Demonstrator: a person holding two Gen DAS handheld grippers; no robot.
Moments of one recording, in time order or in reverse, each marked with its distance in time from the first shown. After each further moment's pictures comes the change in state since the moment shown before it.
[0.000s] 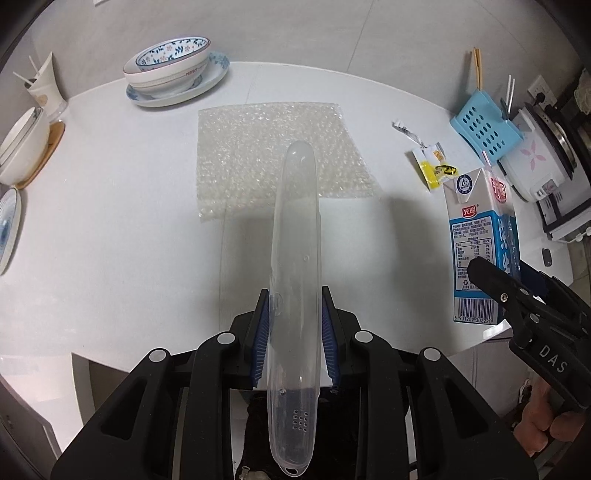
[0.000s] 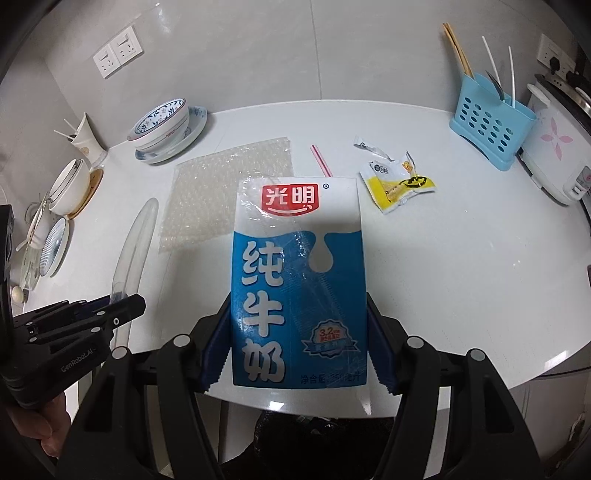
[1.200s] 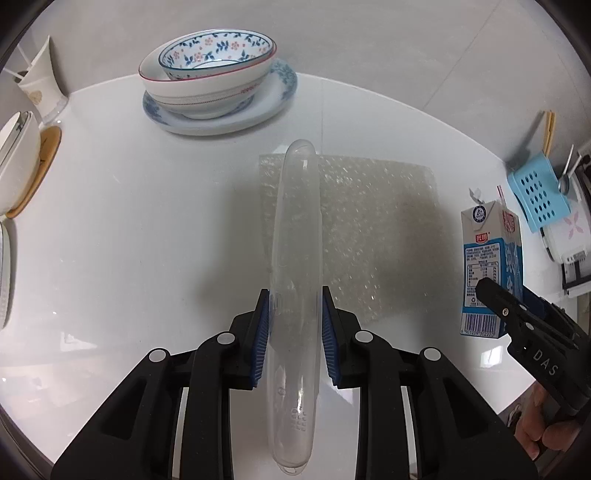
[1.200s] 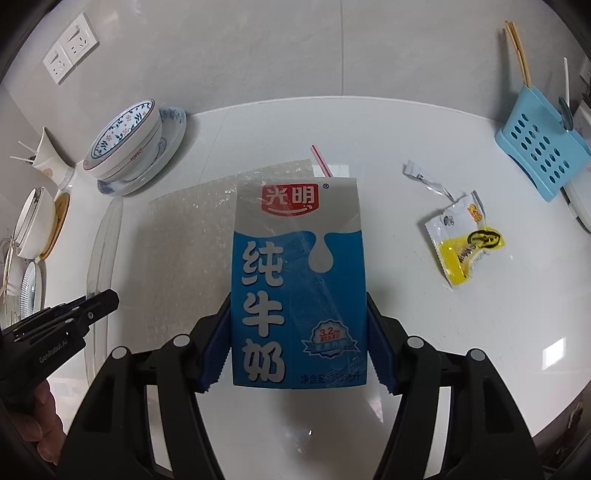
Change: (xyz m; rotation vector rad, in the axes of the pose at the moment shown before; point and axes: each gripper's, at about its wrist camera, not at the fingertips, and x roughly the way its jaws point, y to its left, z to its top) left arm 0.064 0.100 0.110 -0.081 0.034 0.010; right arm 0.106 0.048 0.104 0.050 0.080 -0.051
